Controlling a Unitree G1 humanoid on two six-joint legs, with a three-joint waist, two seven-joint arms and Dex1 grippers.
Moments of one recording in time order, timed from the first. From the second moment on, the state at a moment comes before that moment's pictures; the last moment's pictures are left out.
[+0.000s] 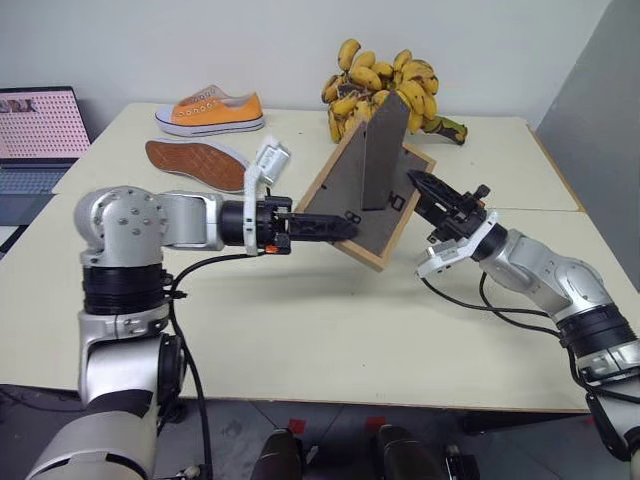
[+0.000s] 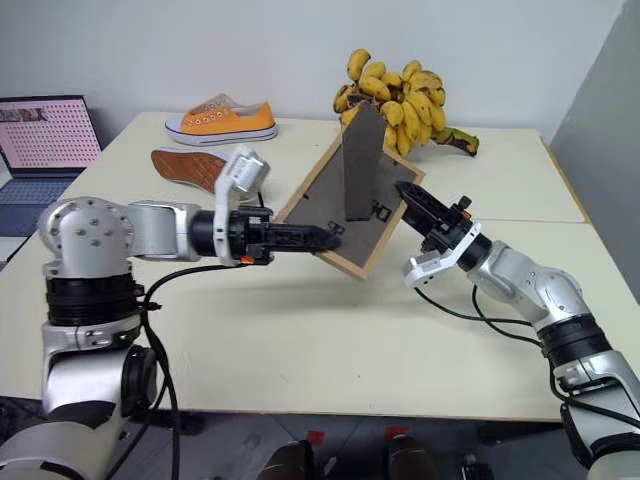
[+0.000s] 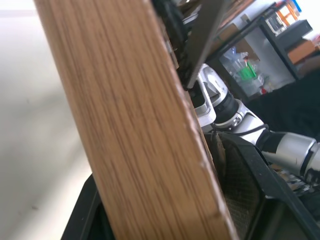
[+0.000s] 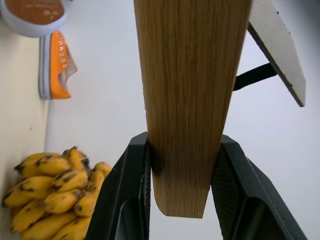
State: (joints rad) left arm -0.95 0.62 0.16 0.01 -1.05 1.49 -0.80; right arm -0.74 -0.72 0.31 0.32 -0.93 -0.73 -0.37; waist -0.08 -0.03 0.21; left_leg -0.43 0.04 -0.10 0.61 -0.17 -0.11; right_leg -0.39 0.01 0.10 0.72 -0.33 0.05
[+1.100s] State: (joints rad) left arm -0.12 0.90 0.57 -0.51 -0.88 1.02 -0.82; right arm -0.65 -0.37 0.30 0.22 0.42 -0.04 0.68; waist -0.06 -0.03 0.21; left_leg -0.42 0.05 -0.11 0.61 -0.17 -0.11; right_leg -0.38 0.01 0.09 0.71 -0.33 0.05
